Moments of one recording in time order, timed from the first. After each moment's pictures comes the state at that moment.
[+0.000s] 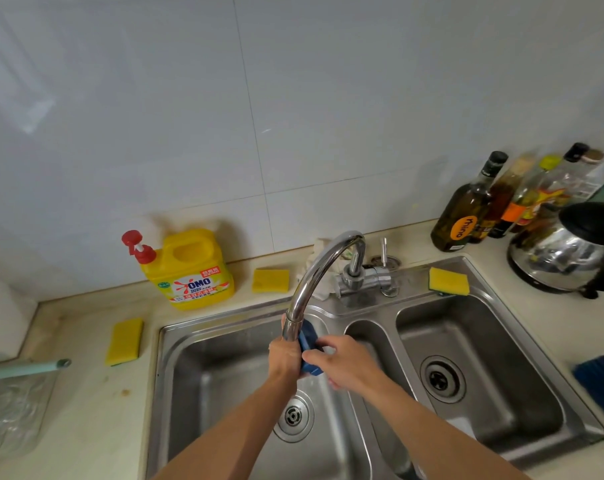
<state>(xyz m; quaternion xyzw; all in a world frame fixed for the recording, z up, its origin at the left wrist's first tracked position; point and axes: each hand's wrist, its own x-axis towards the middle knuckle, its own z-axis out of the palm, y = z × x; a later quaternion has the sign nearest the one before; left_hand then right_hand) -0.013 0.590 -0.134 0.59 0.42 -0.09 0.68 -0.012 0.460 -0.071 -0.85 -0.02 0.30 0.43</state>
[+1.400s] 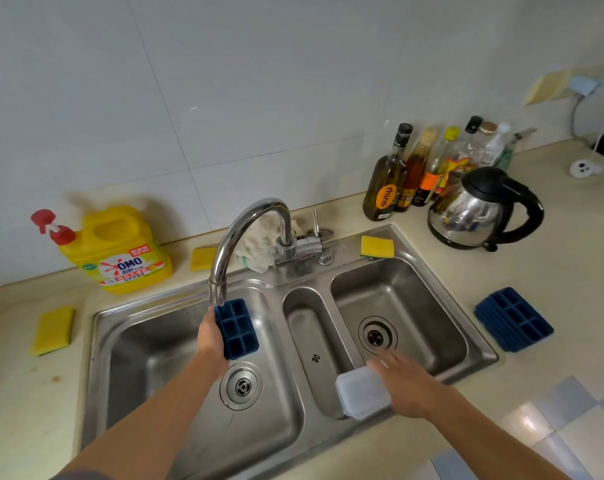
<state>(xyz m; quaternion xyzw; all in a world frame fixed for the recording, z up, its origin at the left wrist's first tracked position) -0.040 0.595 -0.149 0.47 0.43 -0.09 0.76 -0.084 0.229 -0.124 -0.92 -0.18 0.33 -0.04</state>
